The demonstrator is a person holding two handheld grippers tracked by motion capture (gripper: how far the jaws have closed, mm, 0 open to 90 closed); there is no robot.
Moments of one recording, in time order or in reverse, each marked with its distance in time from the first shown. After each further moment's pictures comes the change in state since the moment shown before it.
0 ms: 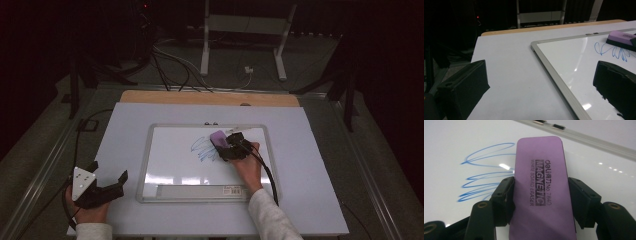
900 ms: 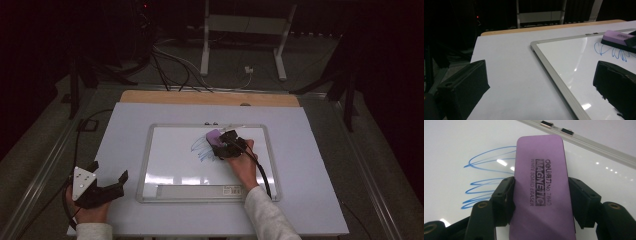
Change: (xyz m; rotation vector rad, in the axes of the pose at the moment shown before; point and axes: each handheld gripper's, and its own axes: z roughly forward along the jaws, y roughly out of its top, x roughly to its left) left arm 0.000 0.000 0.000 0.000 -0.001 0.000; right arm 0.015 0.012 0.007 0.031 -0.005 -0.058
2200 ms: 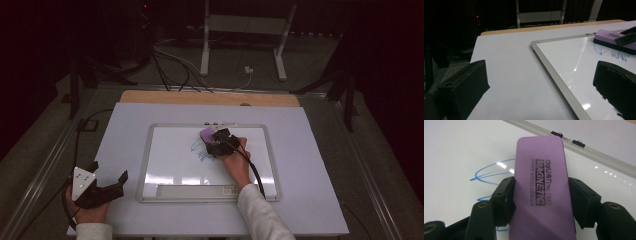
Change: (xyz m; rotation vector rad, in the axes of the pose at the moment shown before) left arm 0.000 -0.001 0.000 0.000 -0.002 -0.005; right arm 0.013 0.012 0.013 -0.020 -0.006 -0.007
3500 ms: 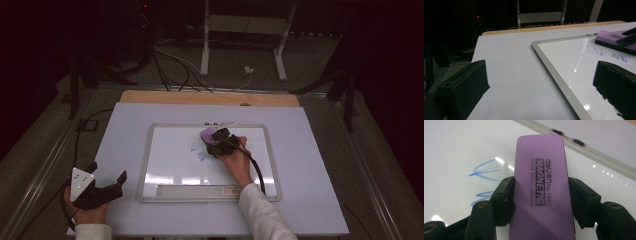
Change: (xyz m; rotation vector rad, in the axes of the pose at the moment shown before) left arm 0.002 -0.001 -0.002 0.001 0.002 -0.001; right arm -0.003 0.001 -0.002 0.028 -0.007 -0.020
